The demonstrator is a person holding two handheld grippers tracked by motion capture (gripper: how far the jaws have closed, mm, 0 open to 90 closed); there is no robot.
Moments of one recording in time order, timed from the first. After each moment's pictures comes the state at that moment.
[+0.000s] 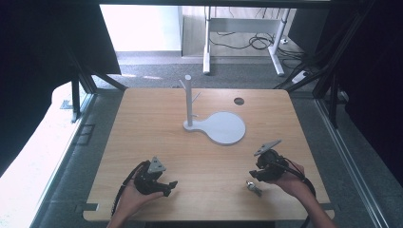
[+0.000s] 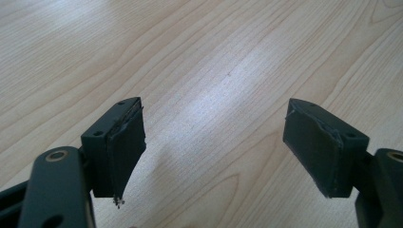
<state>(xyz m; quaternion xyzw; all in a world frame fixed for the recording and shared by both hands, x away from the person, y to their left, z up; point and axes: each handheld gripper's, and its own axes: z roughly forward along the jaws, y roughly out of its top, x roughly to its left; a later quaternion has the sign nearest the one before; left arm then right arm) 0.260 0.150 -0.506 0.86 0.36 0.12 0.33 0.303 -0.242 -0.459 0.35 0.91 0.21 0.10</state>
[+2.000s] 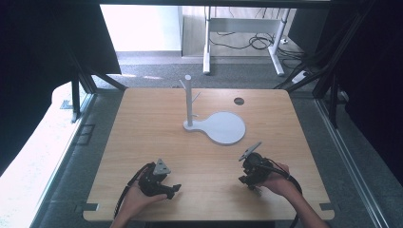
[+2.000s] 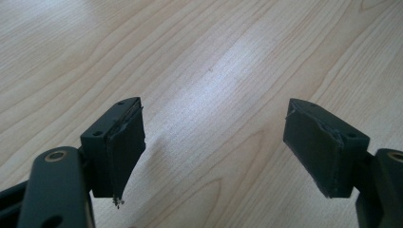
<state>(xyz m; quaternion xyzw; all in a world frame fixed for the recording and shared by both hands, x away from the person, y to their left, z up) 0.259 0.137 -0.512 0.88 0.35 0.10 0.32 0.310 -0.208 -0.480 0.31 0.93 0.17 0.05</state>
